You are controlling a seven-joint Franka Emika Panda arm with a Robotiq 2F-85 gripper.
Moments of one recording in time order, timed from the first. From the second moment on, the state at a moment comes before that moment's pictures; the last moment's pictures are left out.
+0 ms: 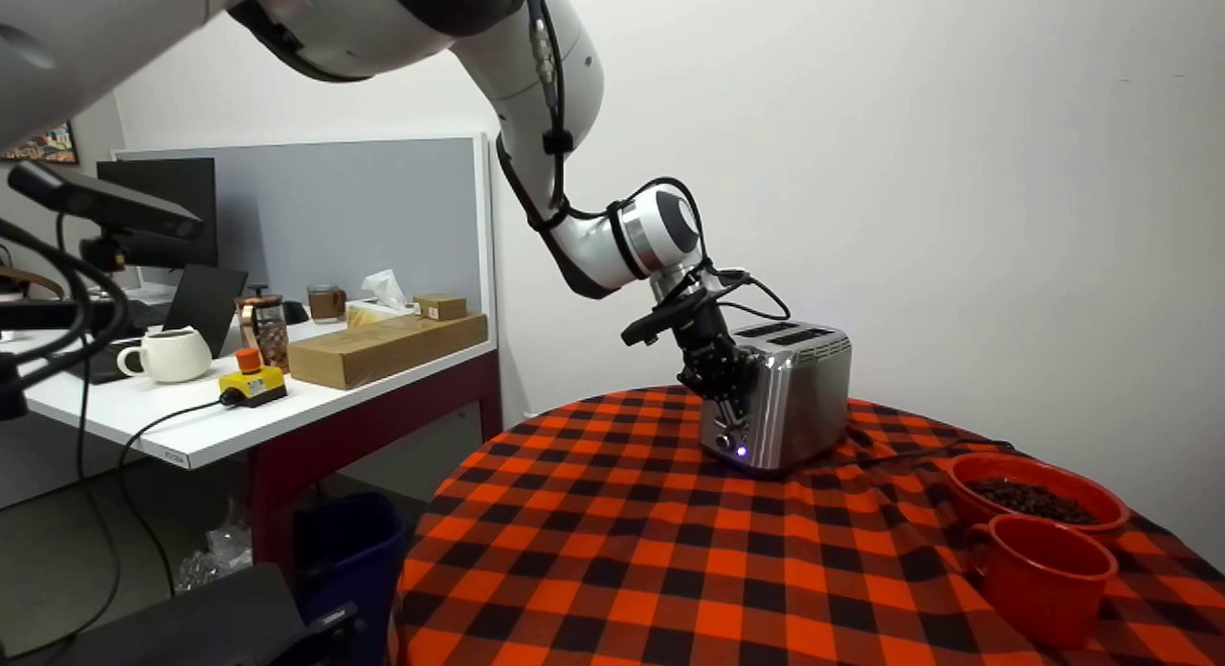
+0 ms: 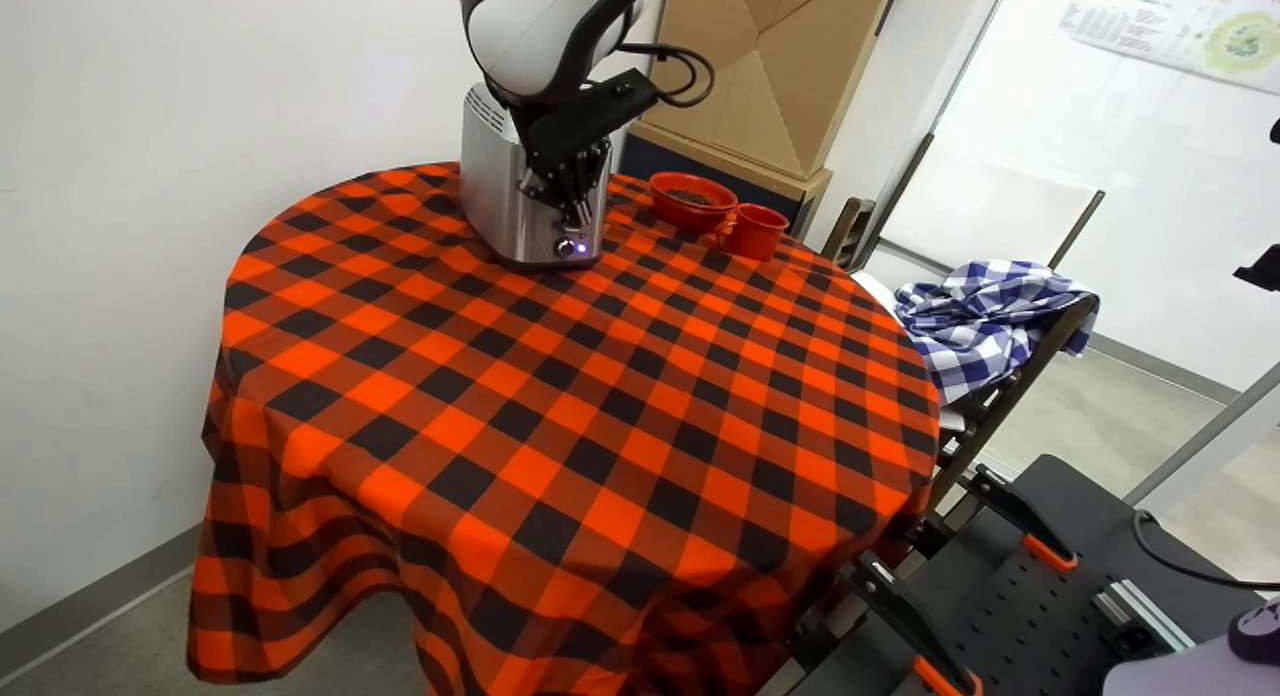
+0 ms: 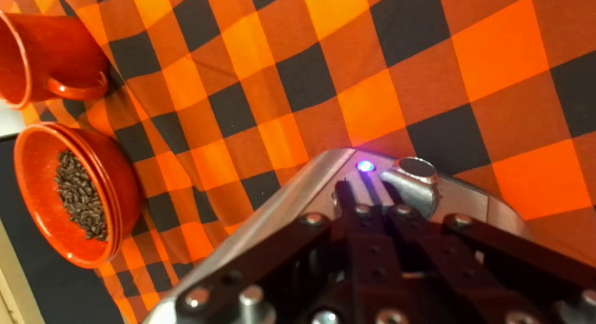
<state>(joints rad) 0.32 0.84 -0.14 -1.43 -0.50 2.15 0.42</state>
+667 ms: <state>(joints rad) 0.30 0.79 -0.14 -1.46 -0.46 2.10 0.40</state>
